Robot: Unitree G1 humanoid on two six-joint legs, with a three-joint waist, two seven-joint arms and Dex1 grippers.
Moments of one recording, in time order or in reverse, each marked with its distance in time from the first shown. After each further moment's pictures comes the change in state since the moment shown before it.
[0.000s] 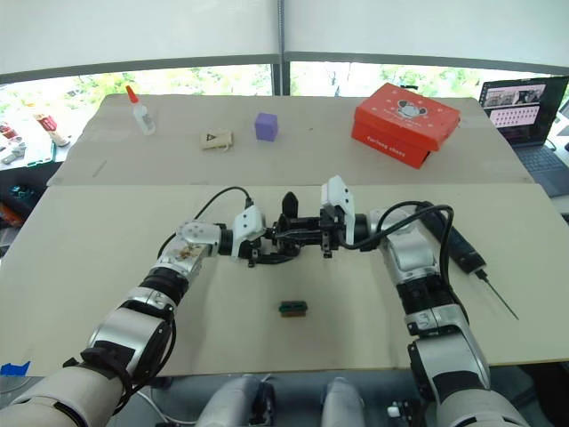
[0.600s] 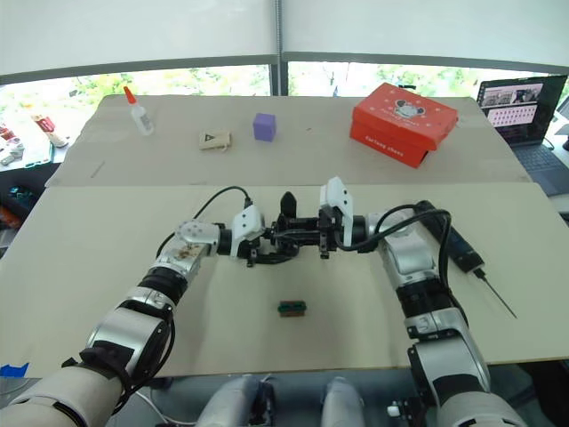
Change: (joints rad) left arm 0.000 0.005 0.000 -0.005 0.001 0.007 -0.007; right arm -0.004 -0.002 0.011 -0.012 0.009 0.030 -0.020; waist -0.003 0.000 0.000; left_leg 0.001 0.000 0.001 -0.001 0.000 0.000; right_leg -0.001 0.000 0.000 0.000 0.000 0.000
